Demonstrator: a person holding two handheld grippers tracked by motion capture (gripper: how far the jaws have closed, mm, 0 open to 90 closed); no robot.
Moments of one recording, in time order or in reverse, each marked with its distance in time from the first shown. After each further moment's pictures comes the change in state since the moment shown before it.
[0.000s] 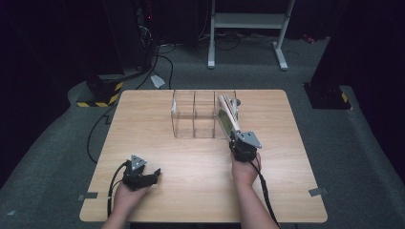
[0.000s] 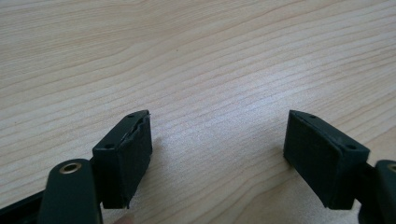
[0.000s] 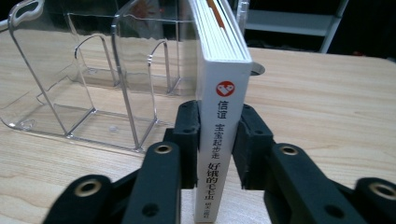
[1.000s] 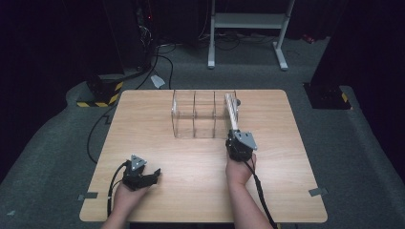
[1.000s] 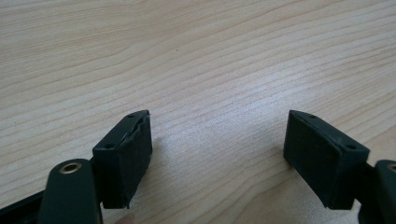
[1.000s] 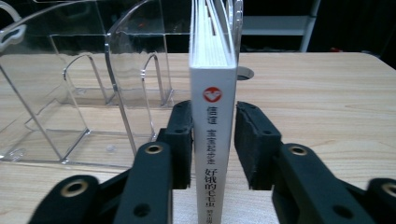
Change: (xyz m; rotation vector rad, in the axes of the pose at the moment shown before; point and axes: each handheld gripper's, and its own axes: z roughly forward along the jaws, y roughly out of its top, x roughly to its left) left arm 0.000 0.000 0.000 0.000 -0.002 0.000; right arm 0.014 0.000 0.004 -0.040 -0.081 0.082
